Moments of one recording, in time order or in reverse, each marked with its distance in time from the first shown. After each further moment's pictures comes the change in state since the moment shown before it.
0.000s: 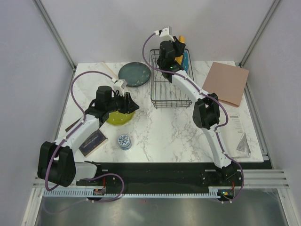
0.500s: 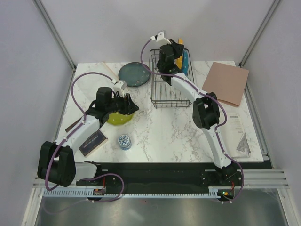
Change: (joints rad) left arm 0.001 0.000 -0.027 0.014 0.001 -0.002; right arm 0.000 0.000 -0.093 0.123 -0.066 -0.195
